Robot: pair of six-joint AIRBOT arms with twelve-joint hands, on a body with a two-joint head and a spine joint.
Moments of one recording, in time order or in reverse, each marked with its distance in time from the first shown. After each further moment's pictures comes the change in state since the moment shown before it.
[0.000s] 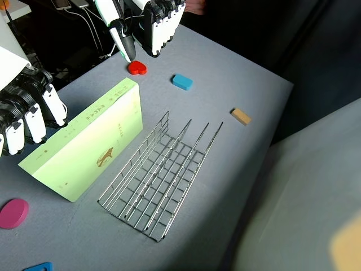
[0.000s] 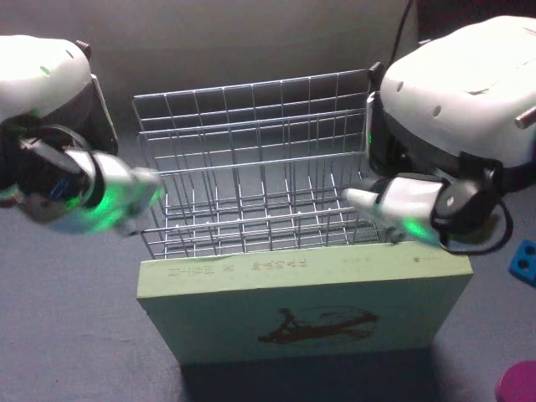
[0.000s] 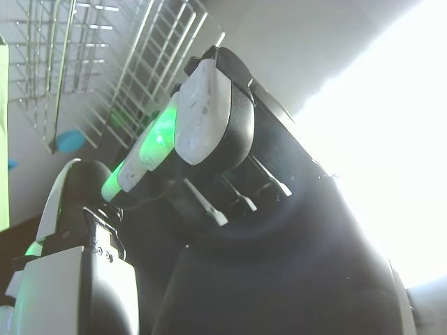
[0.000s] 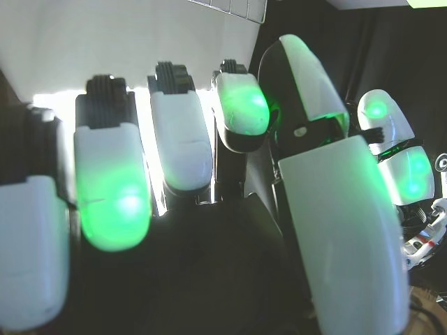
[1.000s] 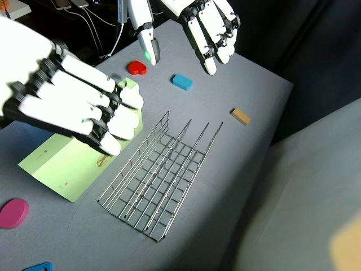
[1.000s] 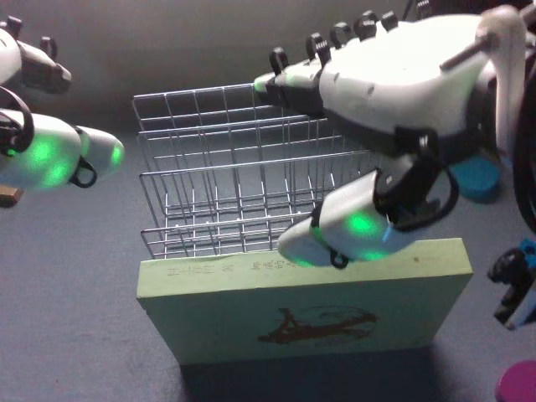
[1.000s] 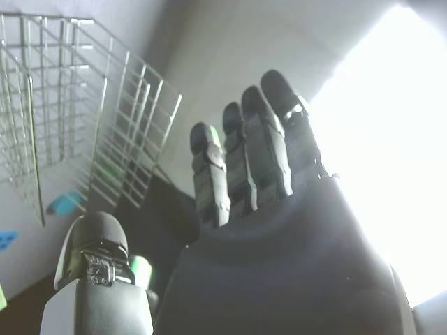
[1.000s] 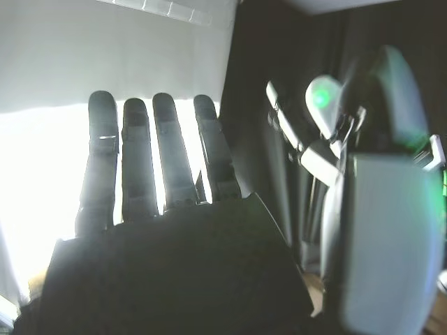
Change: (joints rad) left arm 0.051 0.072 0.118 0.059 -0.122 0.165; right arm 0.161 -0.129 0.095 0.352 0.021 -0.187
